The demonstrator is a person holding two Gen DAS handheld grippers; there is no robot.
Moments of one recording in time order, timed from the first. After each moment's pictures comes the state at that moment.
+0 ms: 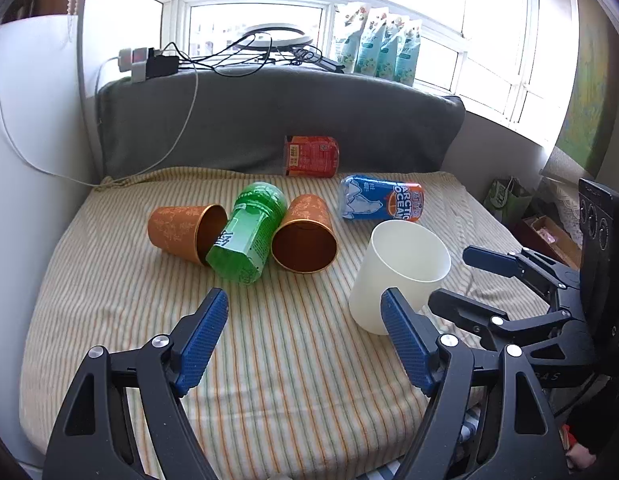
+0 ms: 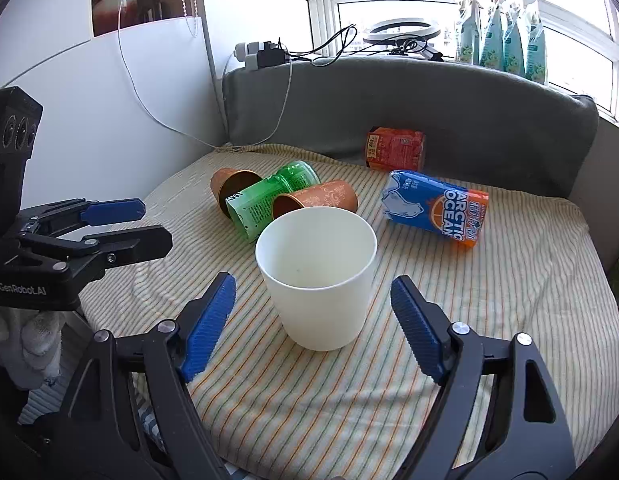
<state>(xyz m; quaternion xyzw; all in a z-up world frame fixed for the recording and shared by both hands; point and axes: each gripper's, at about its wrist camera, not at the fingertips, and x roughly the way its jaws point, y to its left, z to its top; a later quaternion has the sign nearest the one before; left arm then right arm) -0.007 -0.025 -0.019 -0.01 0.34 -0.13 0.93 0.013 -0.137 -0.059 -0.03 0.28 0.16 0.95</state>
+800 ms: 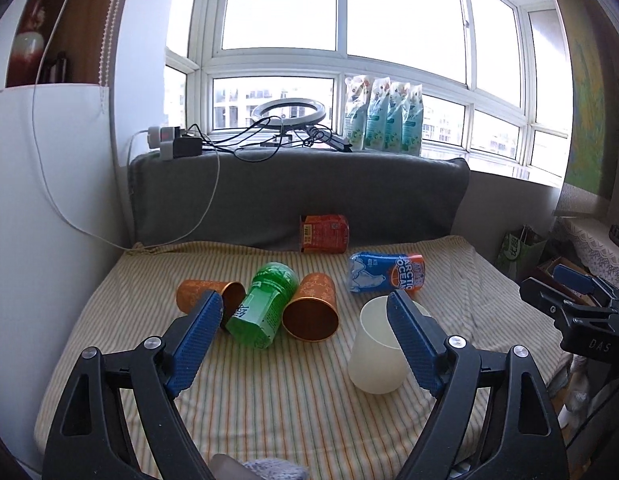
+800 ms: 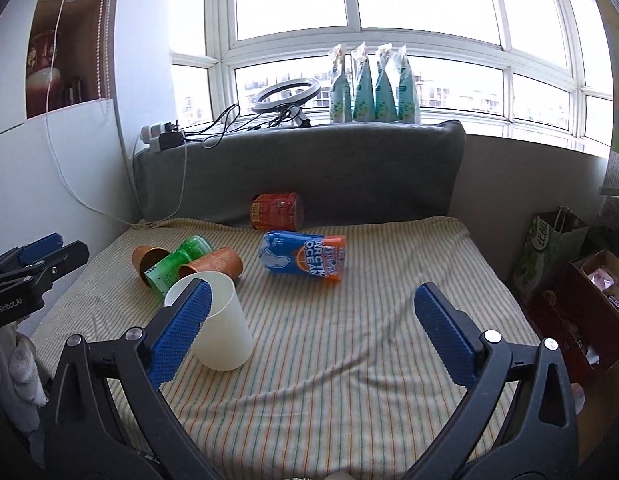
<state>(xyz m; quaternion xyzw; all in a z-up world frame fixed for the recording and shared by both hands) -0.035 -0.038 0.018 0.00 0.22 -0.08 0.97 -0.049 -0.203 -0.008 0.02 0.18 -0.02 0.98</state>
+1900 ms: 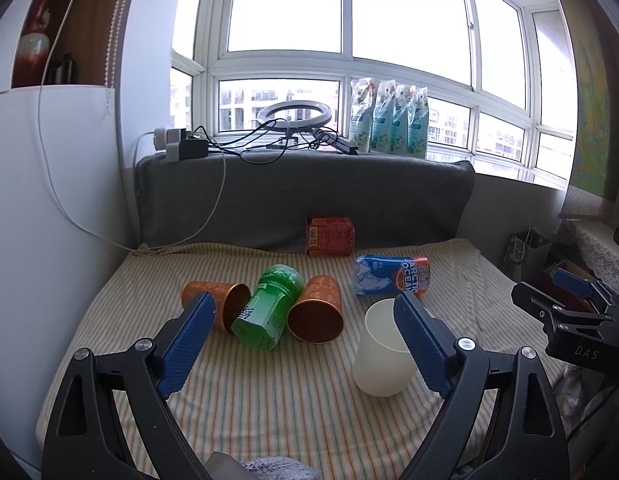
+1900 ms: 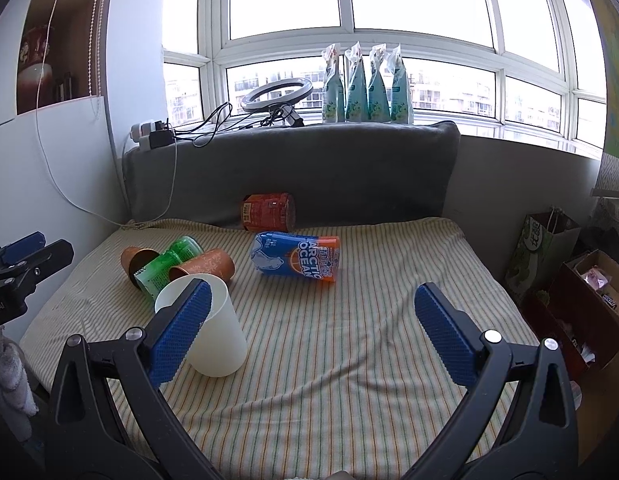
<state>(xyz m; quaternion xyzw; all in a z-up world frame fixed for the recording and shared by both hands) -0.034 -0.039 0.018 0.00 0.22 -0.07 0.97 -0.039 -0.196 -0.013 0.01 0.19 -0.04 0.98</state>
